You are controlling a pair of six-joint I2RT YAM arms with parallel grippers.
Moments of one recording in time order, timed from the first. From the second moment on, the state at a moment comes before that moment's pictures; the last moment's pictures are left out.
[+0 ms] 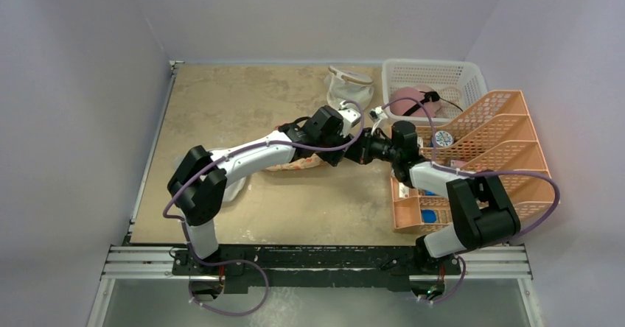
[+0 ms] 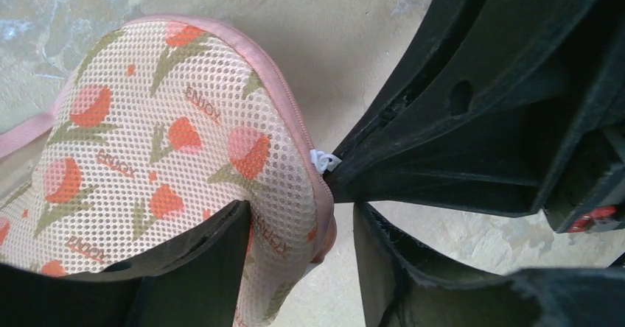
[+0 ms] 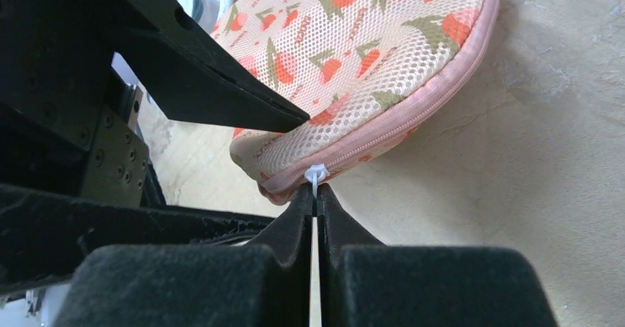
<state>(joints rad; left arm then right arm) -0.86 1.81 1.39 -0.38 -0.02 -0.12 0.30 1.48 0.57 0.51 -0.71 0.47</state>
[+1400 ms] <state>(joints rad) -0.87 1.73 1.39 -0.41 -0.13 -0.14 0.24 1.35 0.62 0.36 -0.65 0.37</state>
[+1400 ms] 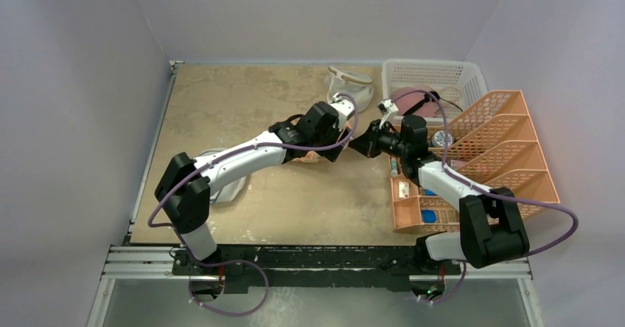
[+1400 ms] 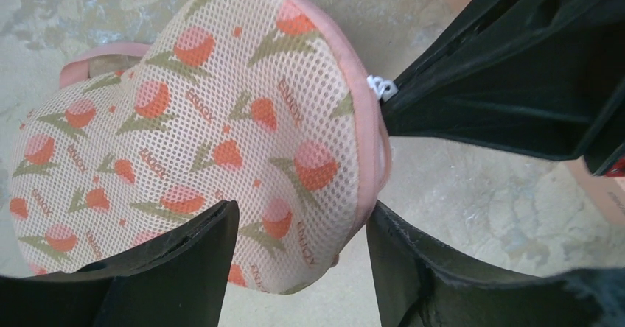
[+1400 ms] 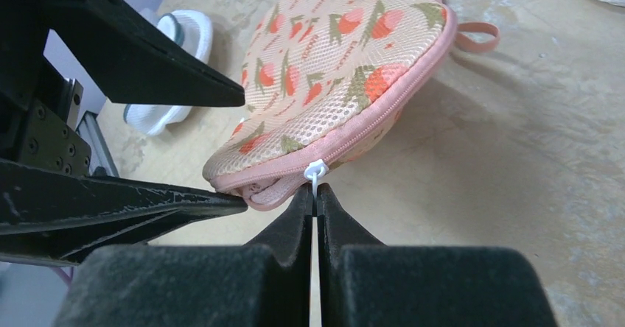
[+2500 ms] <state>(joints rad) -0.87 1.72 1.41 -0.44 -0.08 -0.18 0.34 1.33 0.61 0.34 -0.62 0.42</state>
